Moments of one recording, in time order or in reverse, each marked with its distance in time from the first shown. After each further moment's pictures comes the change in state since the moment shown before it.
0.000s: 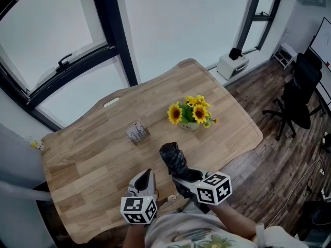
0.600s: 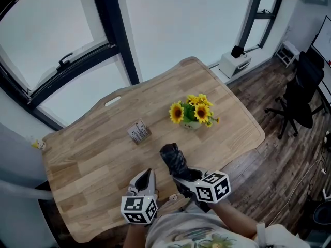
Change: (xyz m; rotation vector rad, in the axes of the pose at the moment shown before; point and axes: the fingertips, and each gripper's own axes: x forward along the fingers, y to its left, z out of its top) left arm 0.002 0.005 -0.003 -0.001 0.016 0.012; right arm 0.013 -0.010 -0.013 0.013 0.049 -0.001
